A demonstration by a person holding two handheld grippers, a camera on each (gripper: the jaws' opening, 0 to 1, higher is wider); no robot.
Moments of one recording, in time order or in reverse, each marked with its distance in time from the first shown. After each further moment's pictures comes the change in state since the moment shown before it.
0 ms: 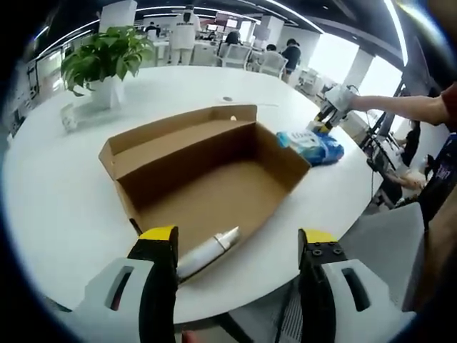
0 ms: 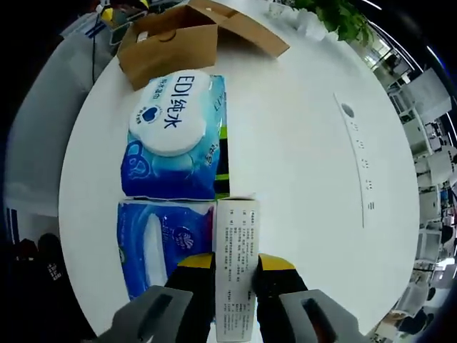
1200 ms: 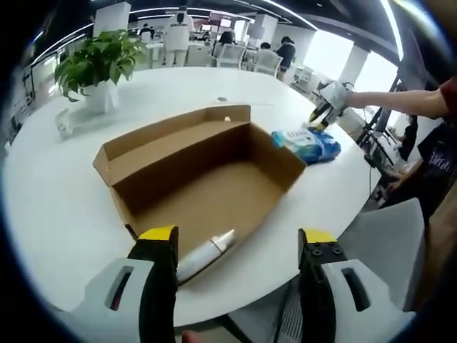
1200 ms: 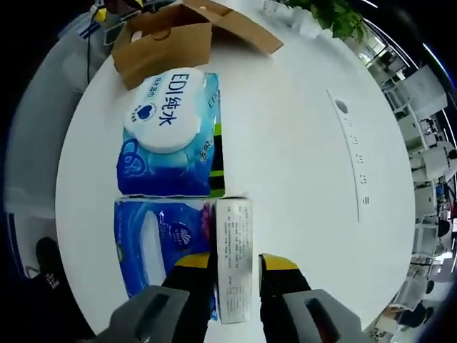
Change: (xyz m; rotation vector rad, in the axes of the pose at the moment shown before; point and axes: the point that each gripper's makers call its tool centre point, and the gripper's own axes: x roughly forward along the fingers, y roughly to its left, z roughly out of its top) left arm 0.004 -0.005 0.002 0.033 0.000 -0.021; right arm -0.010 -0.001 0.001 0.026 0.013 -0.042
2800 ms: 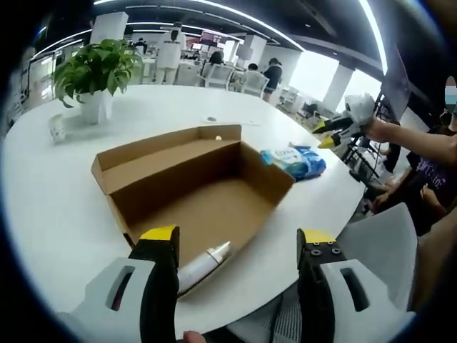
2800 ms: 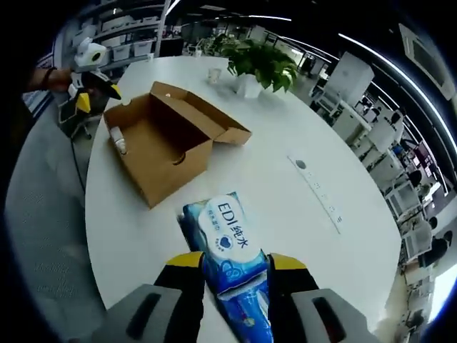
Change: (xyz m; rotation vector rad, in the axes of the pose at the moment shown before) left arm -0.008 0.006 0.007 -0.012 -0.138 -0.105; right arm -0.086 0.086 0.117 0.360 -0.350 -0.230
